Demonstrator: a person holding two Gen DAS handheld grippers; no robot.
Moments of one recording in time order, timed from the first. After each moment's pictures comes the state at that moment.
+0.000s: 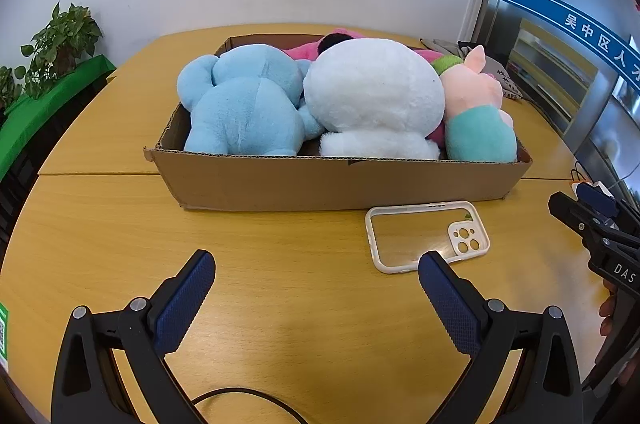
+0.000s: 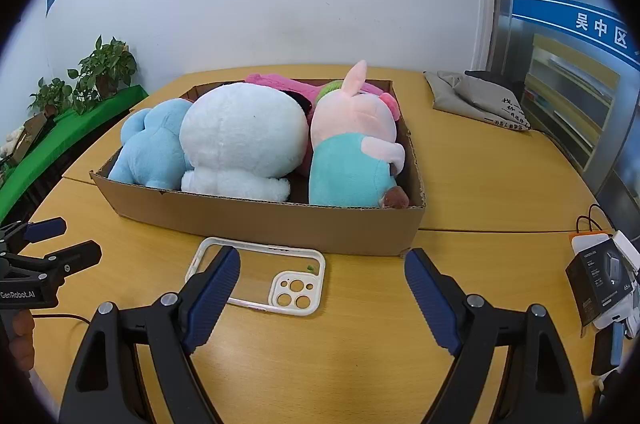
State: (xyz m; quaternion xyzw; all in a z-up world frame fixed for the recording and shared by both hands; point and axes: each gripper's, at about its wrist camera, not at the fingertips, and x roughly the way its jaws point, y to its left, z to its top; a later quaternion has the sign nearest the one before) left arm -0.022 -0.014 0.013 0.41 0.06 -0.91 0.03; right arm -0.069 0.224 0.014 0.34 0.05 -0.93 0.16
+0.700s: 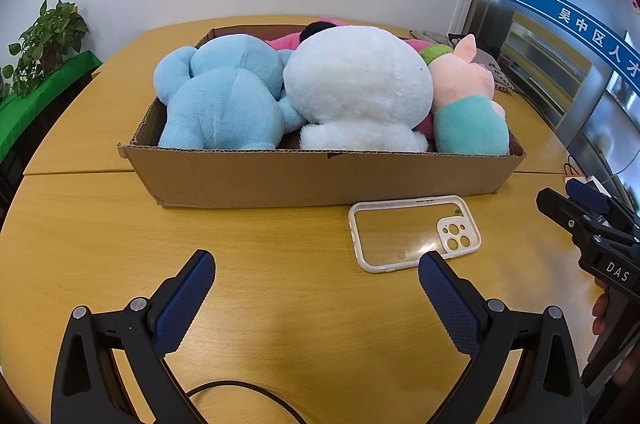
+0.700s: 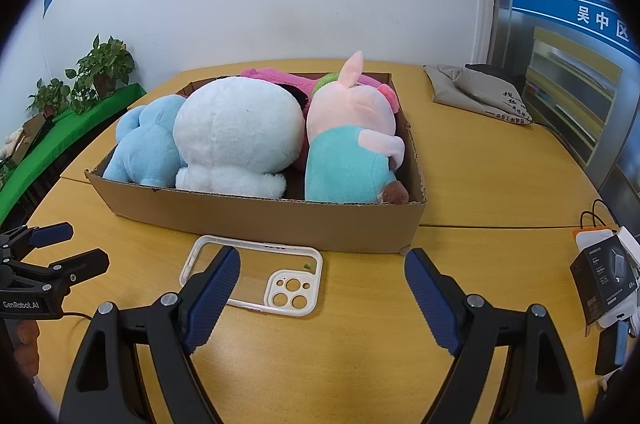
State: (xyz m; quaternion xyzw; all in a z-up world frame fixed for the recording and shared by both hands) left arm -0.034 -0.006 0.006 0.42 0.06 -0.91 0.01; right arm -0.076 0.227 0.007 0.35 0.05 -0.92 0.16
